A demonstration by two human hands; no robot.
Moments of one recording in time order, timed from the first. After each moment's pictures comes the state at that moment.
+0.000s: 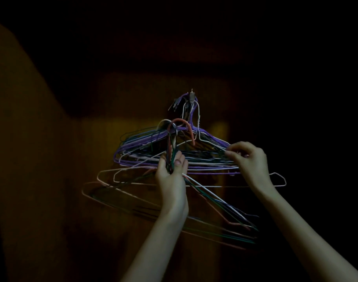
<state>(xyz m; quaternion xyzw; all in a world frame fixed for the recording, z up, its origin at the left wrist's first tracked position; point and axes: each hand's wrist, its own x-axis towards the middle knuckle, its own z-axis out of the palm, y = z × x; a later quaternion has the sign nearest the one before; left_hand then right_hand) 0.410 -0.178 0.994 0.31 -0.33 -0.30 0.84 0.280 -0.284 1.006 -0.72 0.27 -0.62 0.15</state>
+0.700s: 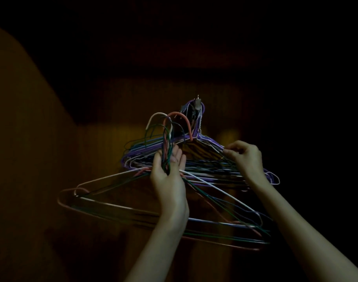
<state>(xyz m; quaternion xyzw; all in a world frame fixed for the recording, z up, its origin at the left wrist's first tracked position) 0.418 -0.196 1.015 0.25 -0.33 -0.19 0.89 0.313 -0.344 1.032 -0.72 0.33 -0.59 0.16</state>
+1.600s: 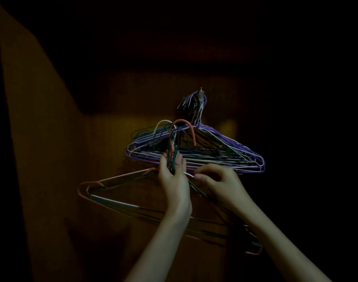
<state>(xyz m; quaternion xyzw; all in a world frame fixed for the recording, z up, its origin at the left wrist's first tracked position) 0.412 -0.164 0.993 0.27 -0.30 -0.26 0.88 0.324 -0.224 0.983 -0.83 0.23 -0.45 0.22</state>
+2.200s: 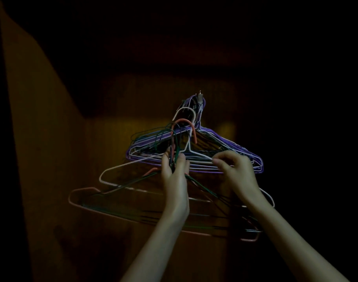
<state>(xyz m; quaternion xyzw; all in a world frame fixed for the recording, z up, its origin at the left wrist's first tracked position) 0.419 -0.160 0.992 0.29 -0.33 -0.30 0.85 0.312 -0.239 0.998 -0.76 0.28 -0.57 0.15</state>
